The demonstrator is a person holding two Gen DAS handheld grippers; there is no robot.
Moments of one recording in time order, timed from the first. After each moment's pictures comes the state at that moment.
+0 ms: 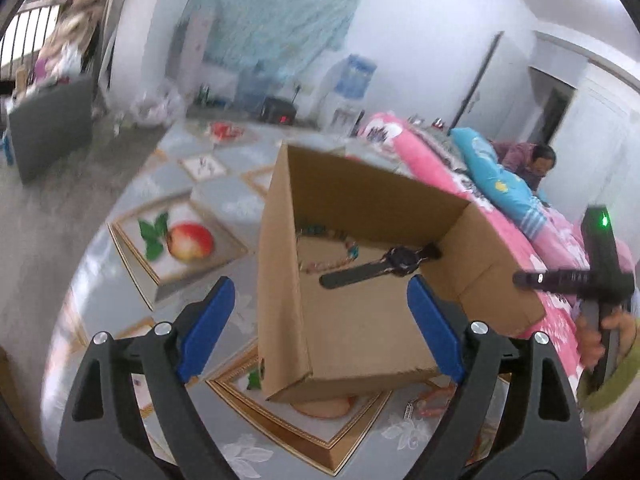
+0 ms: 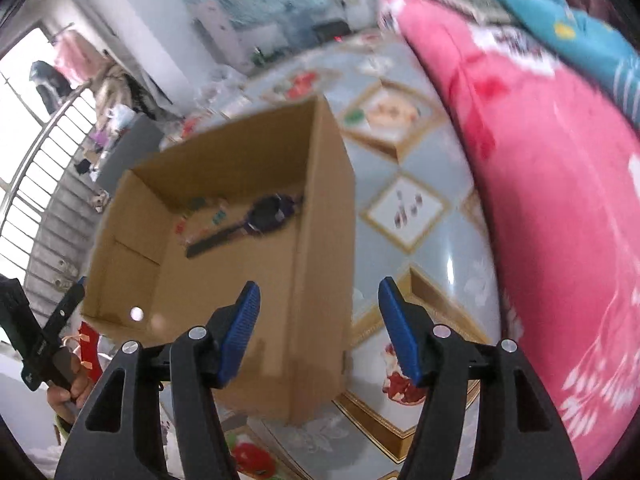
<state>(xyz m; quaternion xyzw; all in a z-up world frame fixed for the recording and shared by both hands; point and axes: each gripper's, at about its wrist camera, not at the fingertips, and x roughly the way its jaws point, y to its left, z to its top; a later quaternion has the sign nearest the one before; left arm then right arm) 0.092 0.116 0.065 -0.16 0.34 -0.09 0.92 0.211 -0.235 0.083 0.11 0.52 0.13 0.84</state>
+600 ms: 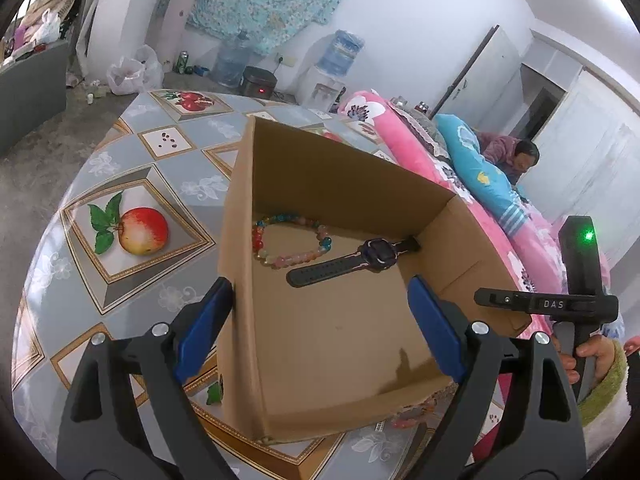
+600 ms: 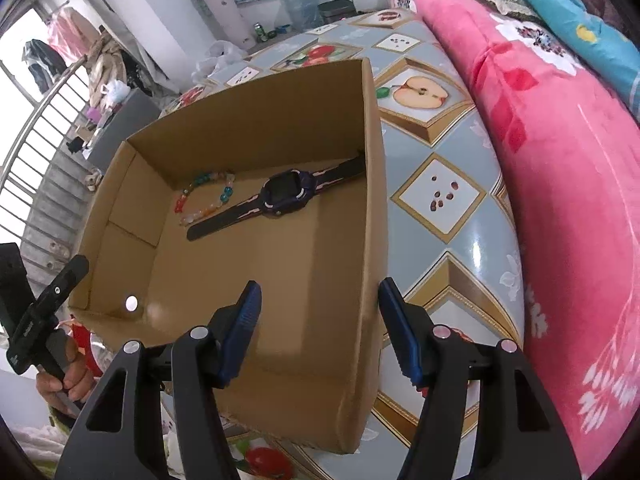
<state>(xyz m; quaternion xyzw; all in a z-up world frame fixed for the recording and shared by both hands) 0.120 0.108 0.056 -0.19 0.37 -0.14 0.90 0.216 -0.190 0.082 0.07 0.54 0.13 0.83</state>
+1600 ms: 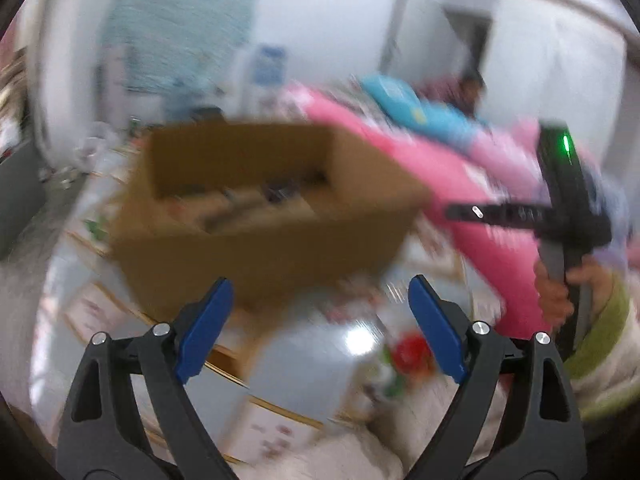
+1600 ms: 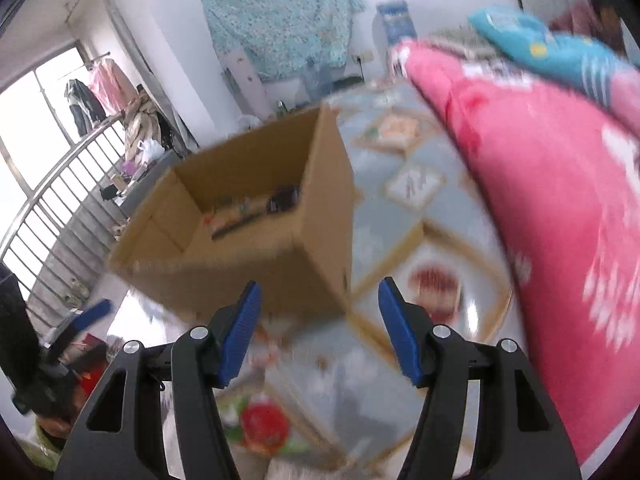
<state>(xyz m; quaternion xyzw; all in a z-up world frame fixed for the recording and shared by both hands) -0.015 0.006 0.062 -0.01 0.34 -0.21 0.92 0.087 -0.236 0.067 0.14 0.40 0.16 0.89</state>
